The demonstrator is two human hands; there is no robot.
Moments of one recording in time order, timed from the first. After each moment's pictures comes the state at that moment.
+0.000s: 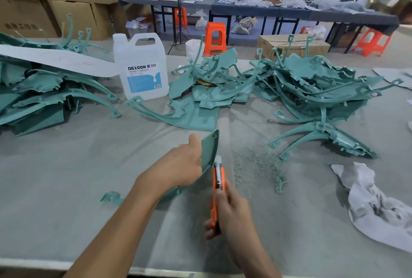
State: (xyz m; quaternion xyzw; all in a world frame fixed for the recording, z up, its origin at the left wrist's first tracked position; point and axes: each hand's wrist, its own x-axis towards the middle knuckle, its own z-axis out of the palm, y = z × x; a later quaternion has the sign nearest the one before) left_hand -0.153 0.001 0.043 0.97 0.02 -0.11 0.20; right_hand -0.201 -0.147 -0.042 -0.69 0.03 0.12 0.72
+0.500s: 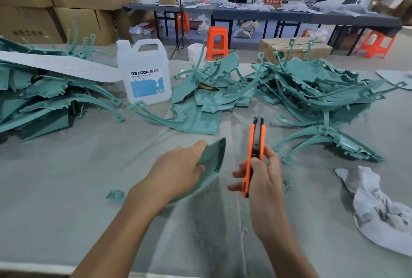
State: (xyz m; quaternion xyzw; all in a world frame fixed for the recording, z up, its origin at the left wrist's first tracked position) left_hand -0.168 0.003 0.051 0.99 0.00 -0.03 0.15; right_hand -0.167 -0.171 0.019 -0.63 0.01 -0.01 0.78
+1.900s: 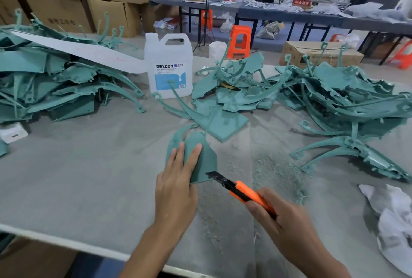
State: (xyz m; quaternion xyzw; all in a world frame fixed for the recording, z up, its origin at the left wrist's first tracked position) left_hand -0.210 0.007 -0.046 0.91 0.12 0.28 0.28; right_hand -0.177 -0.228 -0.010 -0.90 -0.29 -0.01 0.33
